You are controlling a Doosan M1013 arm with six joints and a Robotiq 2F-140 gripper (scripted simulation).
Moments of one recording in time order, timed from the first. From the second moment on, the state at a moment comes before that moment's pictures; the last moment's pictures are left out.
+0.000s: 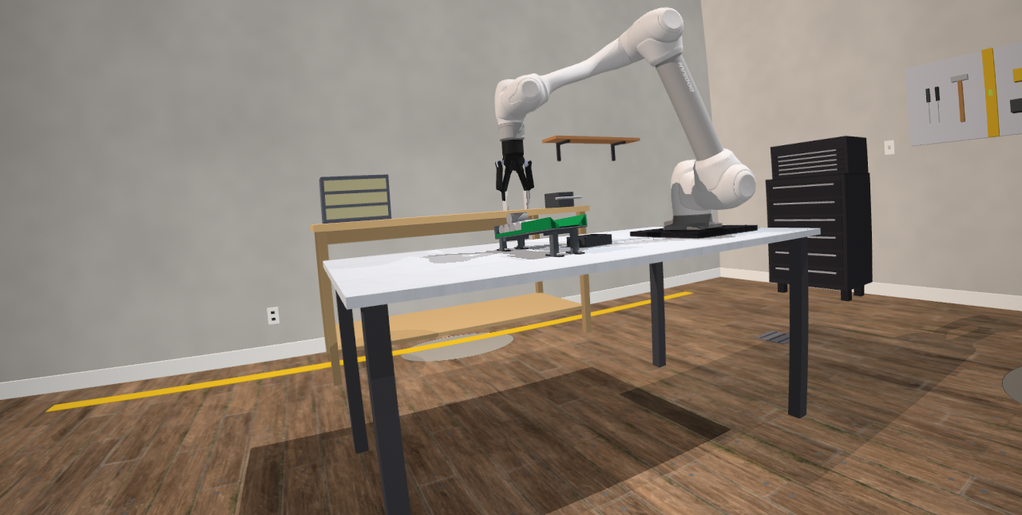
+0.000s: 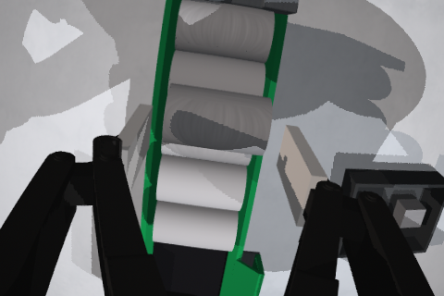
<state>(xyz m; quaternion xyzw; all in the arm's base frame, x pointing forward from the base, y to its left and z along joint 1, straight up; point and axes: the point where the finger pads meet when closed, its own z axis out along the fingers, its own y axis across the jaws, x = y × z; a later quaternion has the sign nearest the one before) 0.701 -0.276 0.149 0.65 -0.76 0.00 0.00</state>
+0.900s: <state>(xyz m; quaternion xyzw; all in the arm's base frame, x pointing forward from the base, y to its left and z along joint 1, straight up) 0.700 -0.276 0.109 0.65 -0.76 0.00 0.00</state>
